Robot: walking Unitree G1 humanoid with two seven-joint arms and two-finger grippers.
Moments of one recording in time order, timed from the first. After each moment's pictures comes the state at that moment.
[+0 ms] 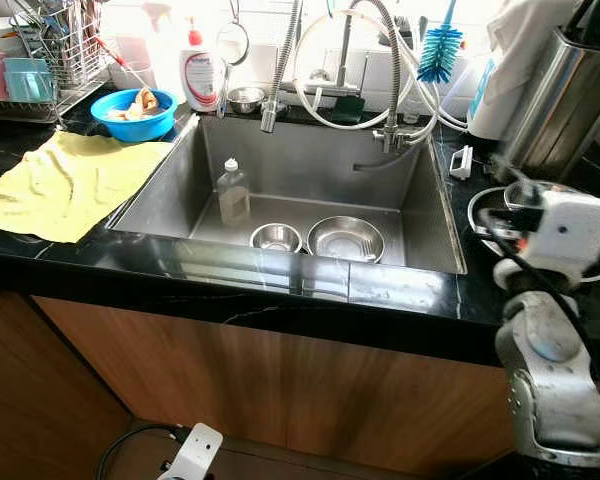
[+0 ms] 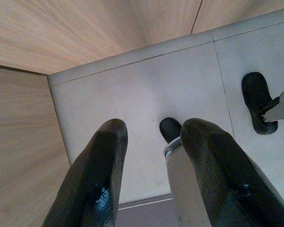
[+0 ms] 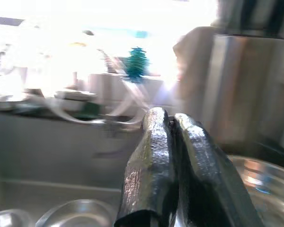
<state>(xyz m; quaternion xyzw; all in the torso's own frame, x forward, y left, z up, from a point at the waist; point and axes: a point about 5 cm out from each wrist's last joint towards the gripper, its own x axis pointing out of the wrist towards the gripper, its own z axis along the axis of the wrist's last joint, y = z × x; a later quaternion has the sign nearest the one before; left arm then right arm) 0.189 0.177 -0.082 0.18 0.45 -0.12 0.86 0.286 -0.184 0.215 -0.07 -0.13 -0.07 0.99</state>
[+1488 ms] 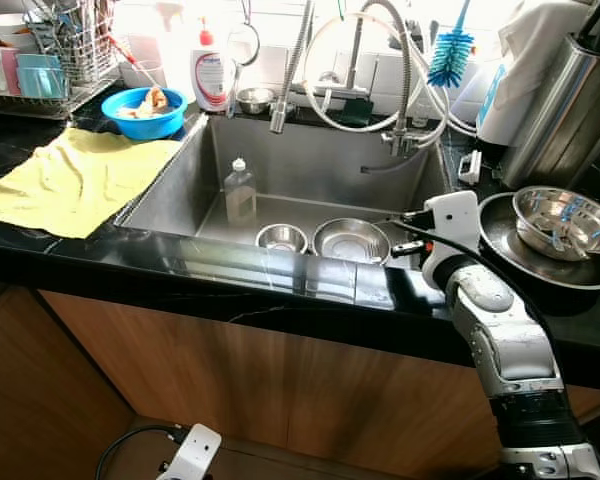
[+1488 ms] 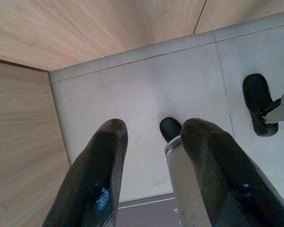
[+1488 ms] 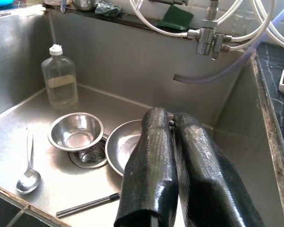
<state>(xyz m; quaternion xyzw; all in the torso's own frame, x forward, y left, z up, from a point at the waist) 0.188 0.180 -0.082 0.18 0.45 -0.12 0.86 0.337 -0.168 0.169 -0.07 0.07 0.07 0.99</state>
